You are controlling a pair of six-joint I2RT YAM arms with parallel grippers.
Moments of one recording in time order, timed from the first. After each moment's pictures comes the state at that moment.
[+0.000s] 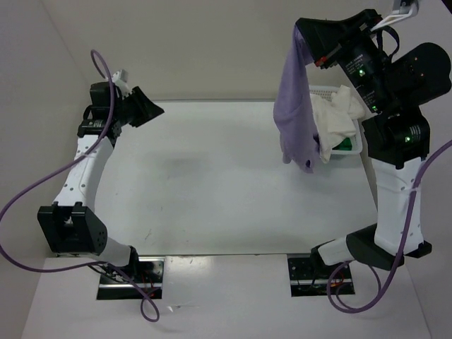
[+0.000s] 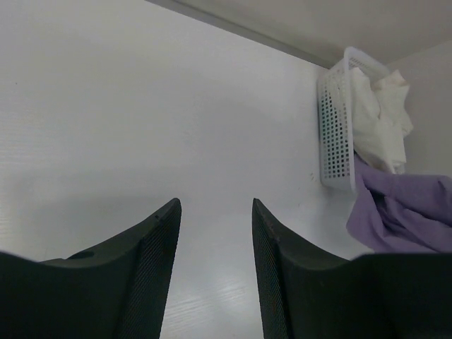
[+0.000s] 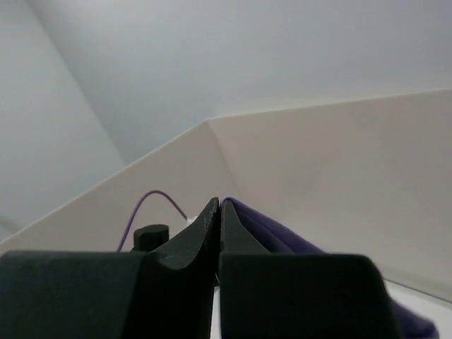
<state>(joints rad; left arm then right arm) 0.01 1.48 1.45 -0.44 0.38 -0.53 0.33 1.40 2.27 -0.42 -0.23 0.52</state>
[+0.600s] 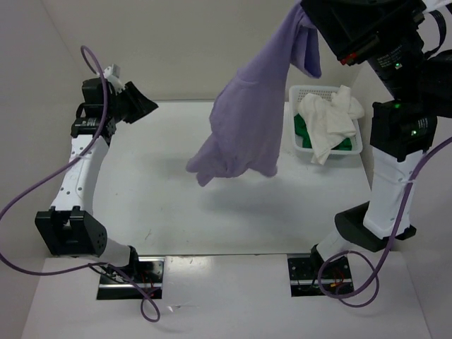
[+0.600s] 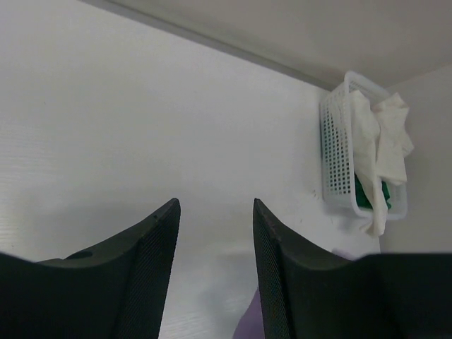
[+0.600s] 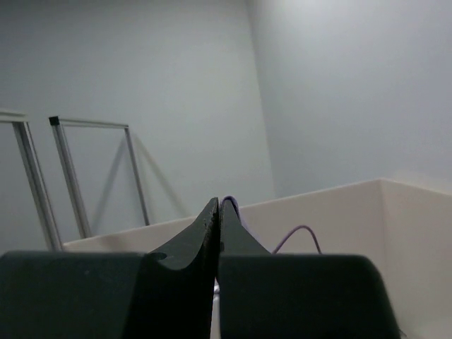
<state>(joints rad) 0.04 1.46 1.48 -0.46 0.36 -0.53 0.33 1.62 2.69 -0.12 -0.64 0.91</state>
